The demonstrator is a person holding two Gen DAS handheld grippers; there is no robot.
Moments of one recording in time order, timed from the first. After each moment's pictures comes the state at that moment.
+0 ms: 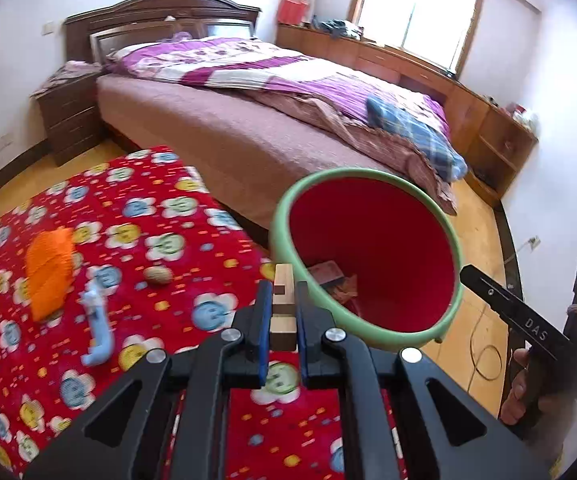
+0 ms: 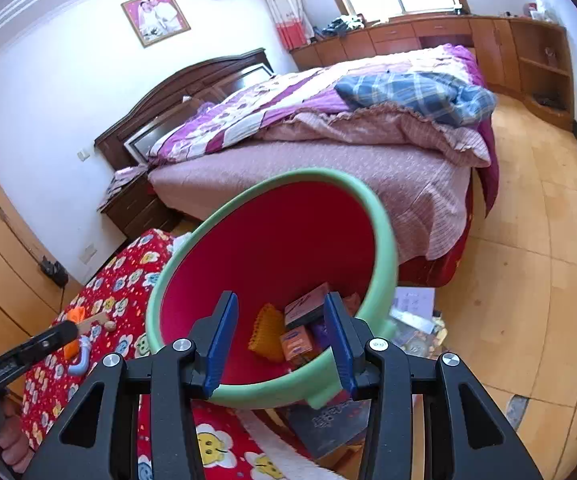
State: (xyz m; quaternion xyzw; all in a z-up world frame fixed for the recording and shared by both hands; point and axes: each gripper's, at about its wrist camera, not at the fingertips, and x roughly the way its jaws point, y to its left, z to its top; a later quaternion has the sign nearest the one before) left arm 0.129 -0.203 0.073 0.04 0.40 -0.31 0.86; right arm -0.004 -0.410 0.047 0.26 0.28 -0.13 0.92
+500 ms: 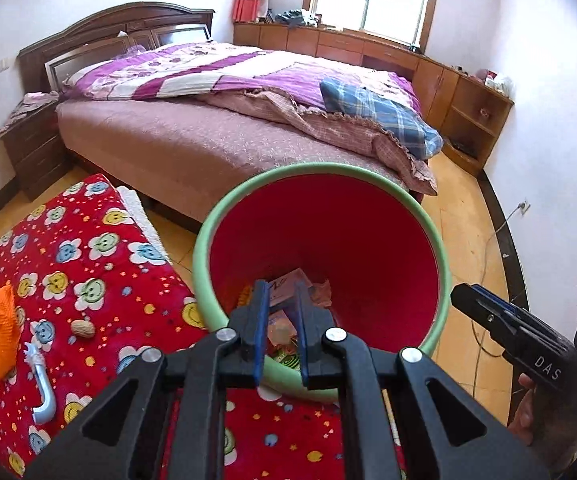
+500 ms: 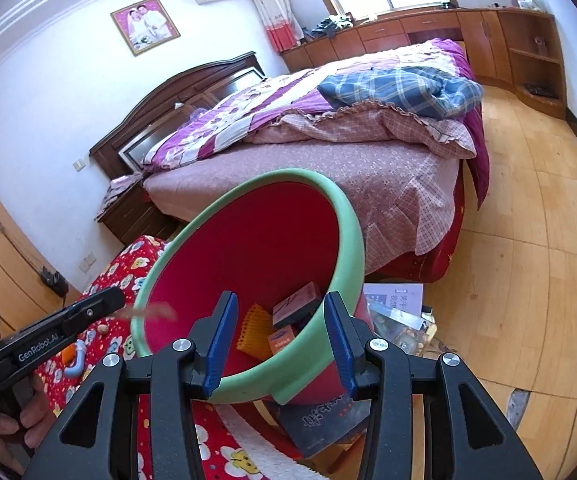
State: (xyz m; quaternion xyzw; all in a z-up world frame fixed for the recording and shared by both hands) left arm 0.136 -0.275 0.061 0.09 0.39 -0.35 0.85; right arm -0.015 -0.426 0.035 0.28 0.28 -0.14 0.91
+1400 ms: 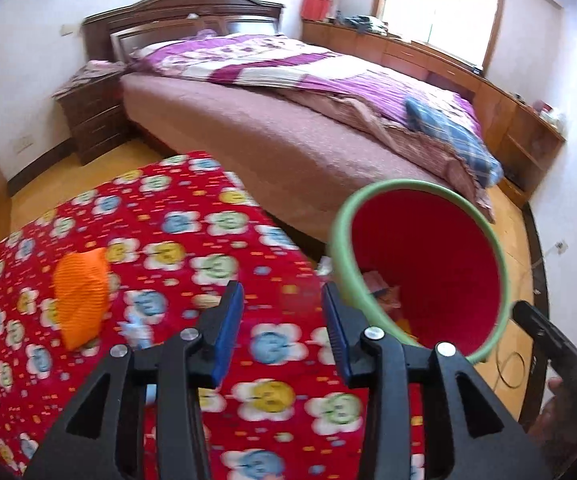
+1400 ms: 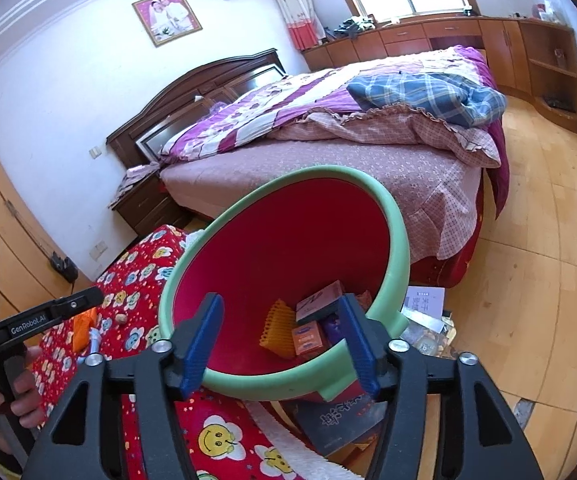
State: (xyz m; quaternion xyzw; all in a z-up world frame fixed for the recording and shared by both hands) left arm 0.176 -0.178 0.072 0.05 0.40 -0.24 0.88; right arm -0.002 -0.398 0.047 0.25 0.28 -0.11 0.92
